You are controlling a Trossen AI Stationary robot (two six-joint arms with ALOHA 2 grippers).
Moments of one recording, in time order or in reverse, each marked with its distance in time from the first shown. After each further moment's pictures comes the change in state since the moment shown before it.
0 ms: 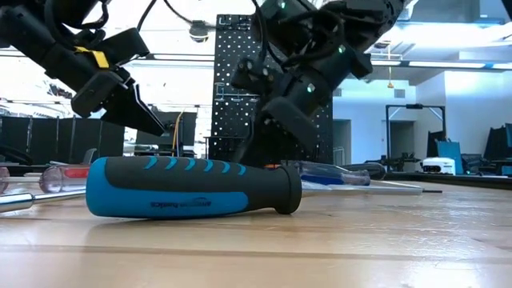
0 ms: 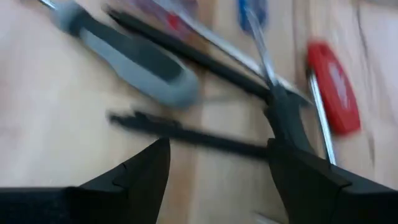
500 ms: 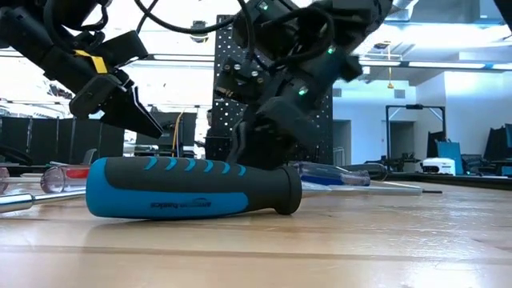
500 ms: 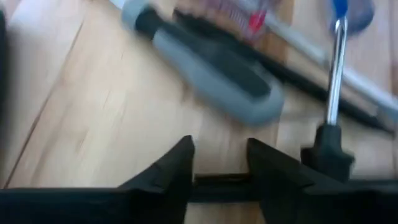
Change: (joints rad) left arm 0.000 0.000 0.000 -0.023 0.000 -0.013; right arm 0.026 0.074 0.104 -0.184 -0.112 0.030
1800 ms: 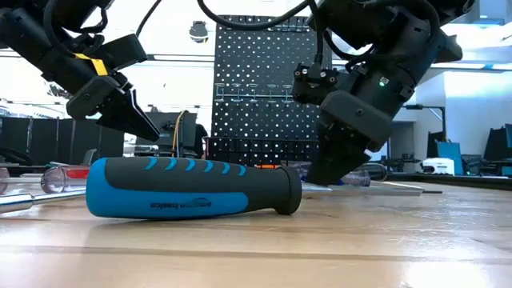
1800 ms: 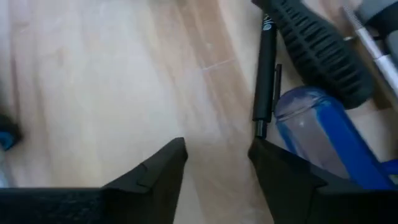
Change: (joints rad) left arm -0.001 0.000 0.000 -0.026 0.016 -0.036; right arm 0.122 -0.187 -0.319 0.065 0.379 0.564
